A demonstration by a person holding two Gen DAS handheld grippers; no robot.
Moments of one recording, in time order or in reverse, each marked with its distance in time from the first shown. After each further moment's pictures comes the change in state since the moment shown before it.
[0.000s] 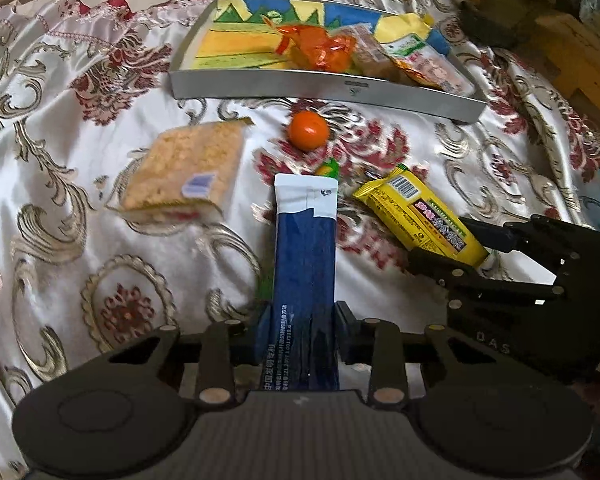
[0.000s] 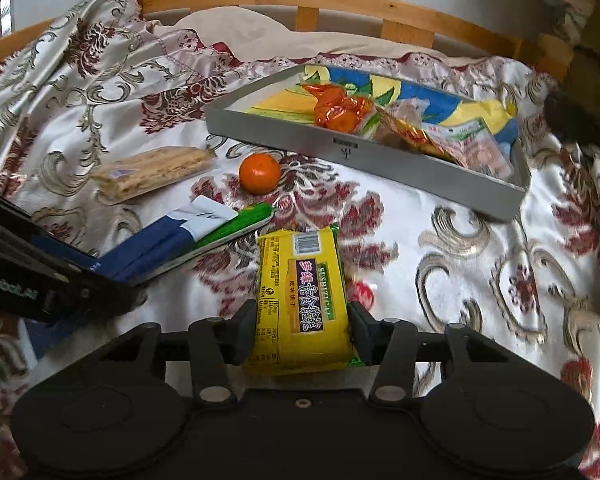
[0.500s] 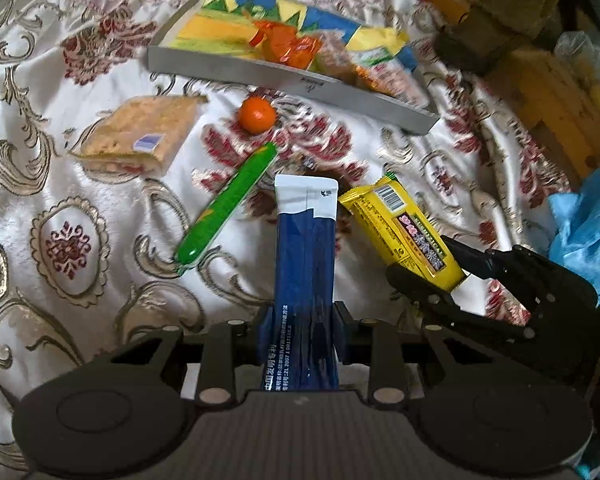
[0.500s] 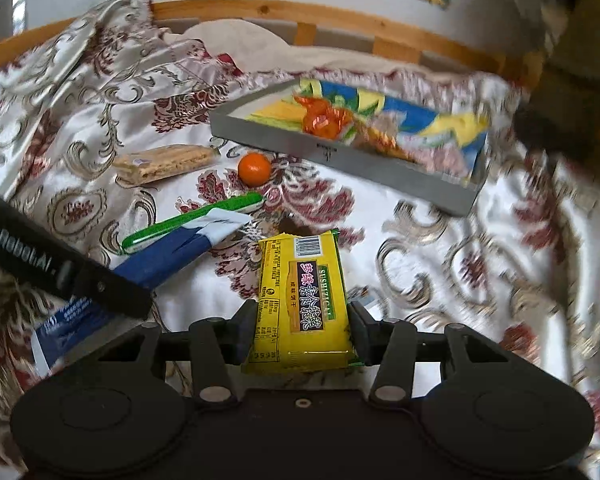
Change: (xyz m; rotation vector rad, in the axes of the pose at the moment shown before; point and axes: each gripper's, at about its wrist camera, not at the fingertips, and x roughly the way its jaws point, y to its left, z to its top) left arm -0.021 -0.022 -0.019 -0.130 -0.029 -0.144; right arm -0.051 -0.002 -0.023 -0.103 -0.060 -0.061
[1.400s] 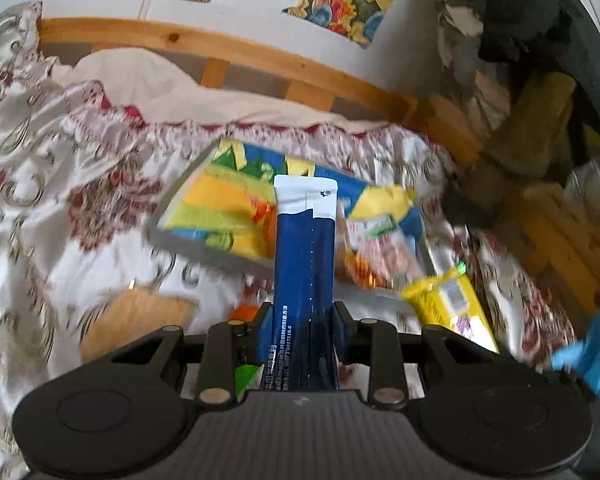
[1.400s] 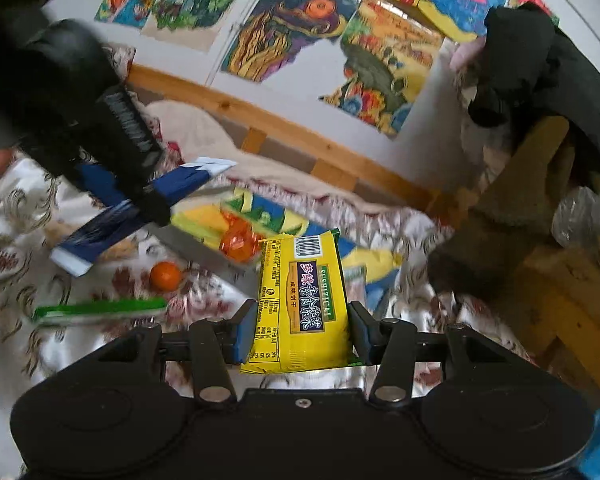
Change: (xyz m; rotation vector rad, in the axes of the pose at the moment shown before) left arm -0.016 -0.025 0.093 -0.057 -0.389 0.070; right arm -0.004 -0.022 0.027 -0.132 -0.329 -0.245
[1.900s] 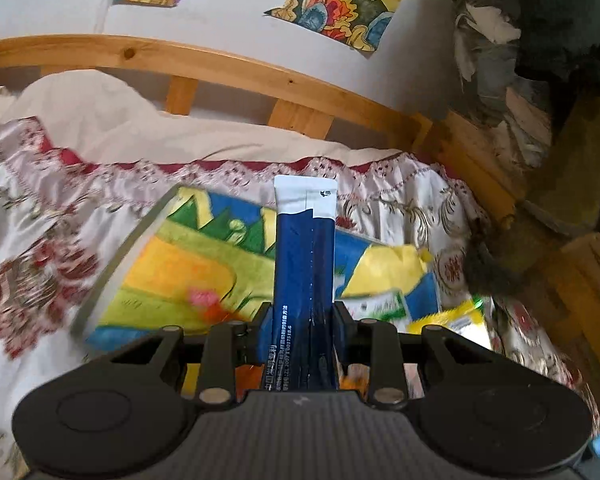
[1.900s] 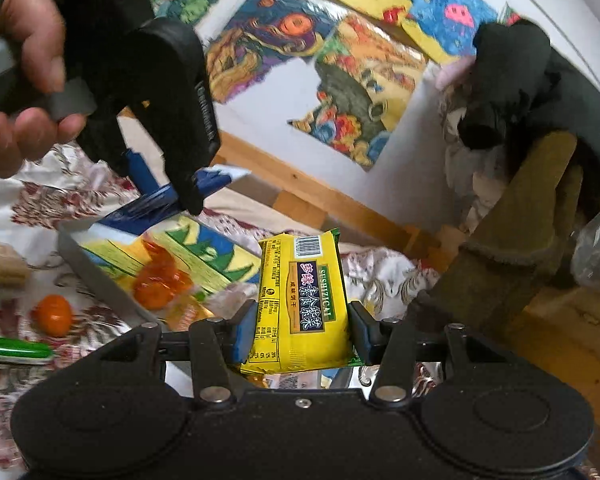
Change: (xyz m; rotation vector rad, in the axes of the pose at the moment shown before) left arm 0.114 -0.033 0.084 -0.004 -0.024 0.017; right arm 0.112 -0.049 0.001 -0.018 -0.102 -0.059
